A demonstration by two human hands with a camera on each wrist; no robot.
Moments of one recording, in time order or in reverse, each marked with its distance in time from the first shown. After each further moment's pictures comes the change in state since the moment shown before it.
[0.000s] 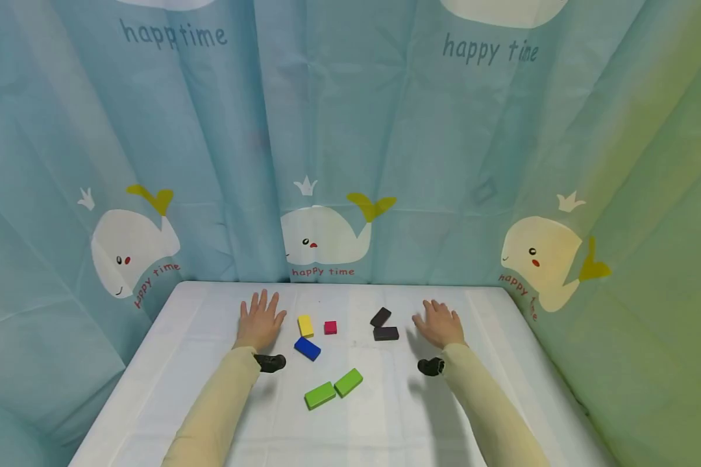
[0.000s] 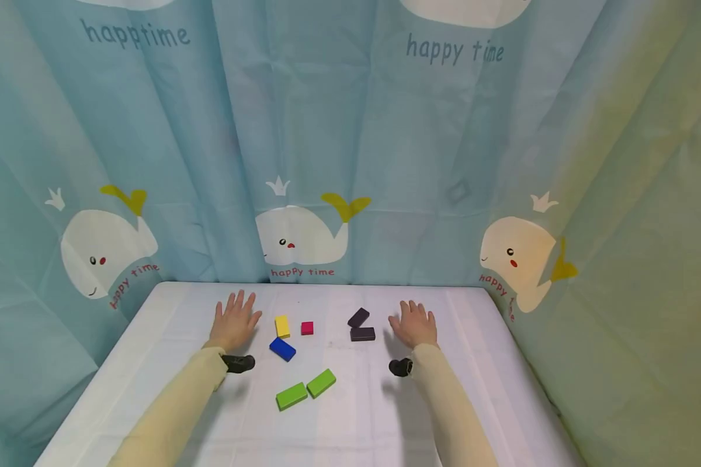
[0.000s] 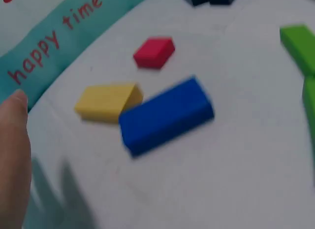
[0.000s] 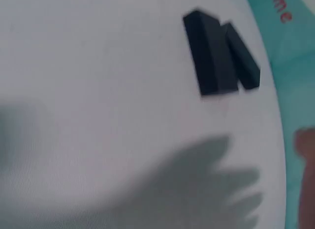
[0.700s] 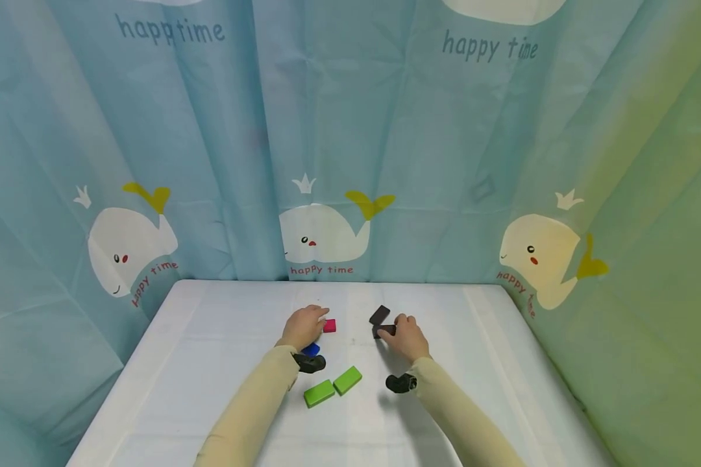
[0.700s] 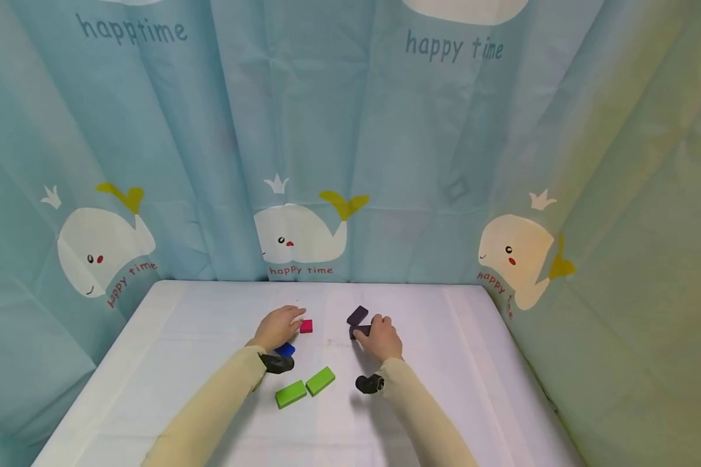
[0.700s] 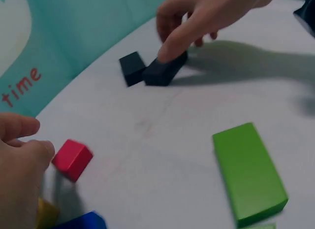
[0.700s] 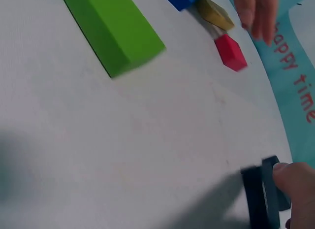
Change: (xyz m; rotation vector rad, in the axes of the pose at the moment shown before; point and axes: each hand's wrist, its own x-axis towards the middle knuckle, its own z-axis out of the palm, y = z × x) left_hand 0.011 0.084 0.022 -0.193 -0.014 0.283; right_hand -0.017 -0.065 0.041 0.223 -0.007 0.114
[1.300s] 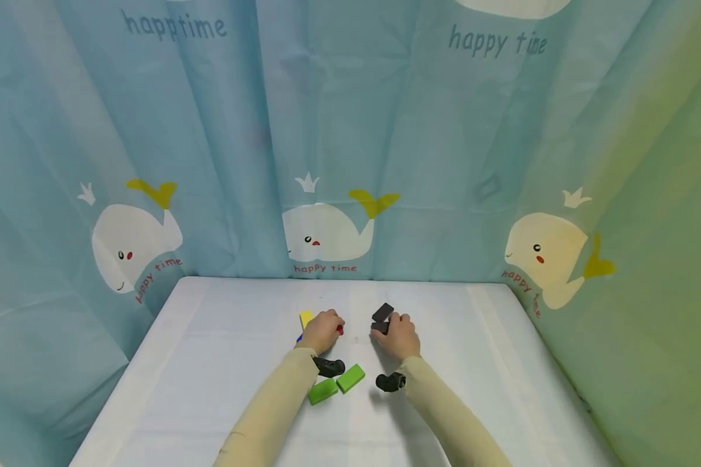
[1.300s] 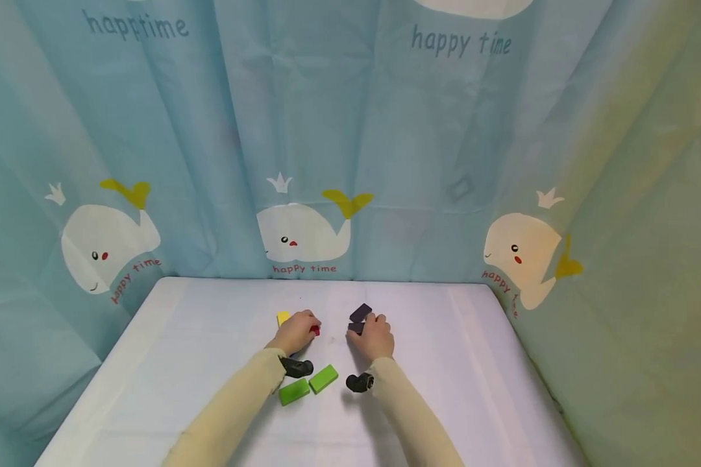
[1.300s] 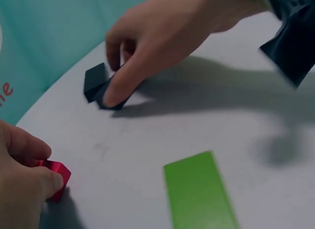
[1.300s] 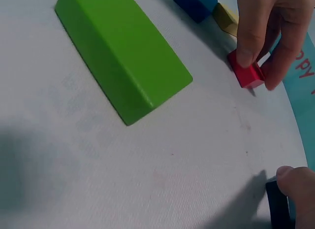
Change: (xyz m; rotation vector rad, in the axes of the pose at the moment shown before) left_hand 0.004 0.032 0.019 0.085 -0.099 0.010; right_hand 0.012 -0.008 0.034 -0.030 0.086 0.006
